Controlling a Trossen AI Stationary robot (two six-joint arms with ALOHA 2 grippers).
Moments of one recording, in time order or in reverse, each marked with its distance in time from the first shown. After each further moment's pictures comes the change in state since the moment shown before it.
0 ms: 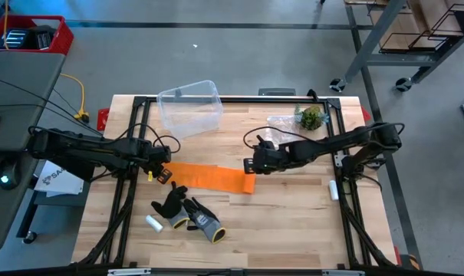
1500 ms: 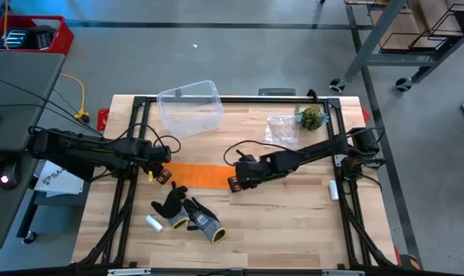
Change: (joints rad) left arm 0.000 0.000 0.000 0.000 0.007 0.032; right arm 0.073 0.232 0.229 -0.014 -0.117 -0.113
